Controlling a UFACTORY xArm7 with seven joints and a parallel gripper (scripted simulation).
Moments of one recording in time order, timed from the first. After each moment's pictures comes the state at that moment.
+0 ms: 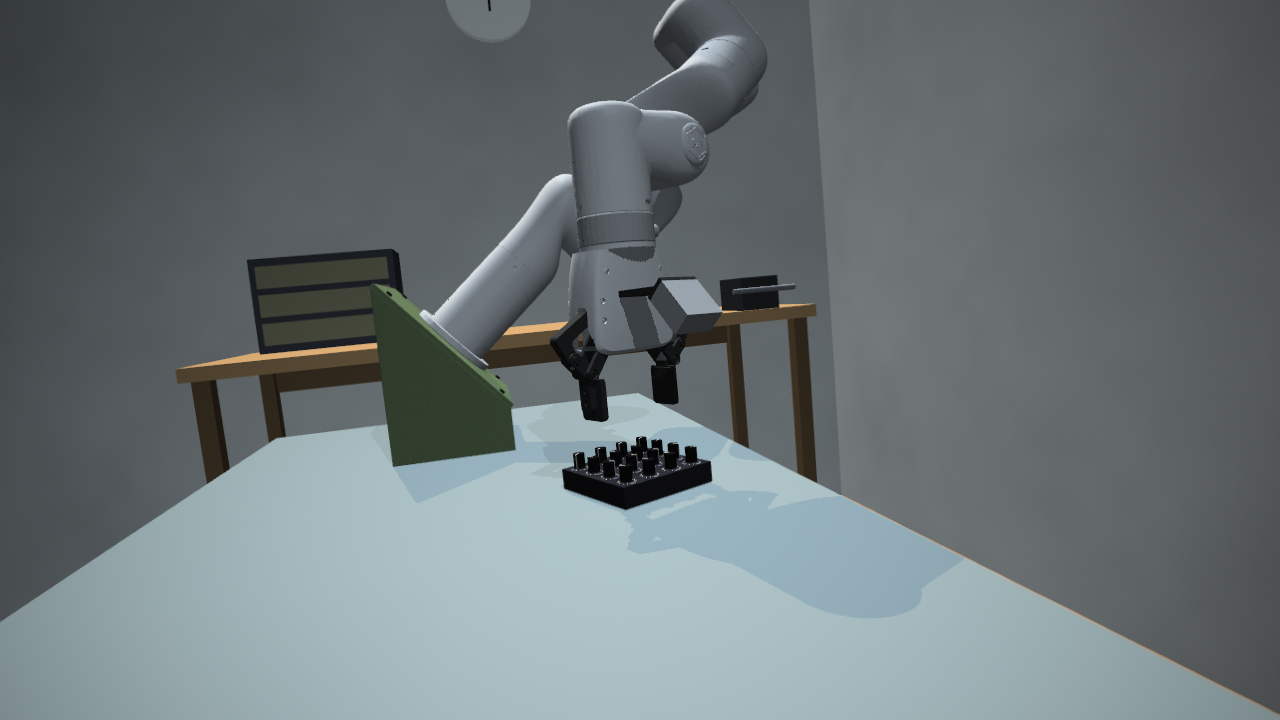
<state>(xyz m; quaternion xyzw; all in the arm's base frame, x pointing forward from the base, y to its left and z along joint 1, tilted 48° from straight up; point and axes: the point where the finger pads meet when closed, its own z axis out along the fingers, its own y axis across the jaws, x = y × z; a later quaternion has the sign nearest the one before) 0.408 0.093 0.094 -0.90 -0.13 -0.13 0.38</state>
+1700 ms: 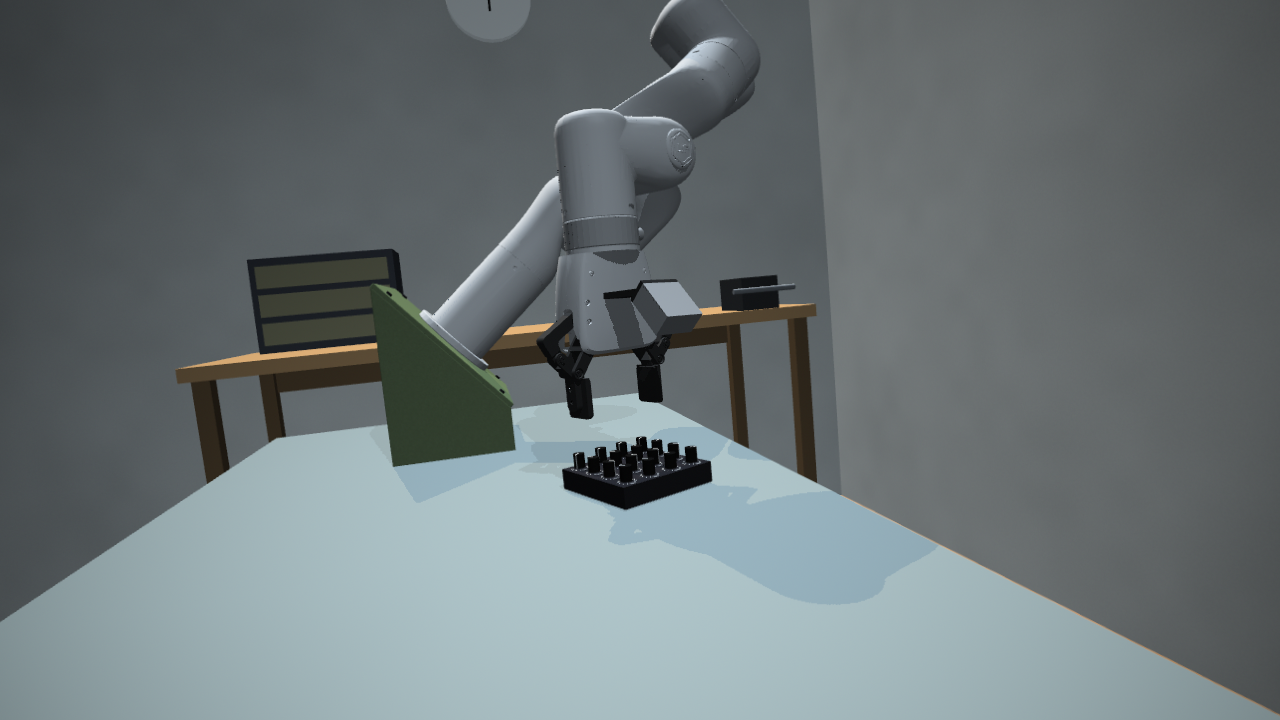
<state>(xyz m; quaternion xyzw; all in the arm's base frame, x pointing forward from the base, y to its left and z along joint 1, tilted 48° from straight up) 0.383 0.091 0.087 -0.90 -0.13 -0.13 0.38</state>
